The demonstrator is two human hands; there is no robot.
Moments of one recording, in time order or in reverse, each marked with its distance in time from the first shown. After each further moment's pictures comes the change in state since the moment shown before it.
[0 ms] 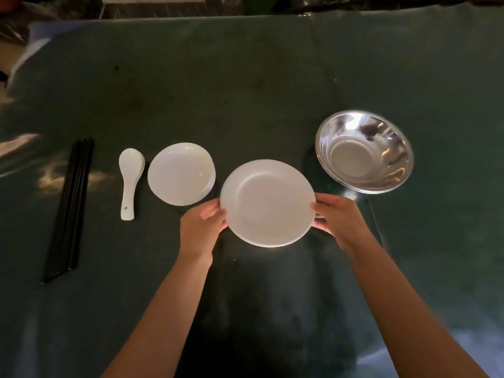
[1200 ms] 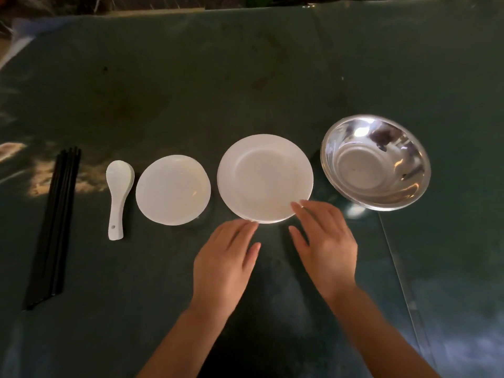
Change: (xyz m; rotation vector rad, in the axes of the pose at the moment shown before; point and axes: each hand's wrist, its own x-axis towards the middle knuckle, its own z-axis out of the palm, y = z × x) left_hand -0.011 -0.023 0.024 0.894 0.098 0.856; right_hand -0.003 0.033 0.027 -0.961 0.449 -0.935
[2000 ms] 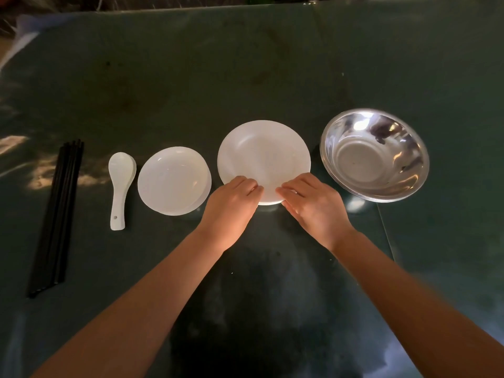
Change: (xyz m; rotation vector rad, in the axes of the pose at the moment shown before) left_hand 0.069 -0.015 0.007 0.296 -0.261 0.334; right_hand 0.053 0.017 0.009 -0.142 -0.125 -0.533
